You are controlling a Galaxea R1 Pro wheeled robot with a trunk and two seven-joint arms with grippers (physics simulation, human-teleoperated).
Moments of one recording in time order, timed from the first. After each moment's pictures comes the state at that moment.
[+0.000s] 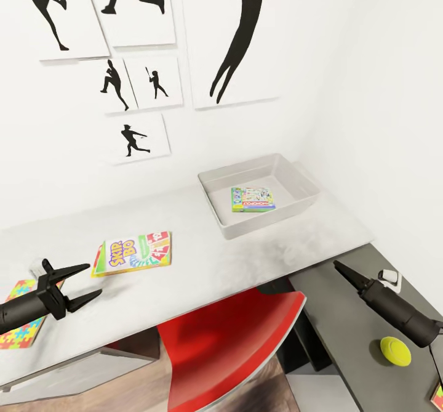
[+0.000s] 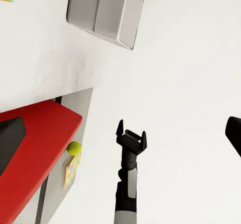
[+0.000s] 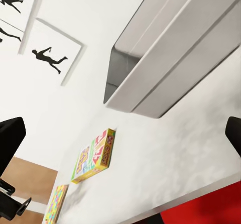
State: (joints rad) left arm -0.25 0.81 -0.12 -1.28 1.94 1.04 -0.48; right arm -0.23 -0.21 -0.49 -1.48 -0.71 0.75 0.93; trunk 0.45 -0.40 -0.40
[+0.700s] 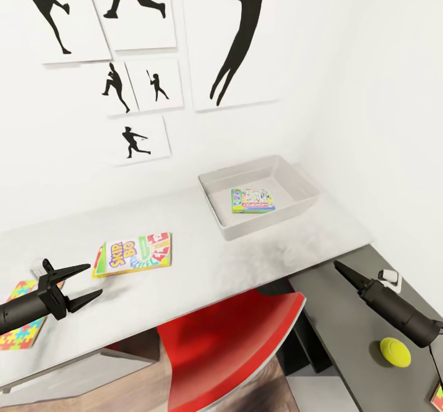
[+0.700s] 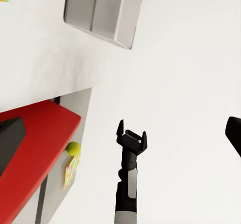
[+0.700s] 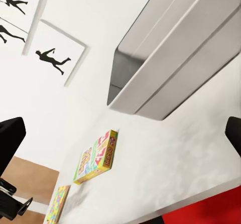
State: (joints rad) left arm -0.25 0.81 -0.12 -1.28 1.94 1.04 -0.48; right arm -0.23 -0.21 -0.49 -1.48 -0.72 0.75 0.93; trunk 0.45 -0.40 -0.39
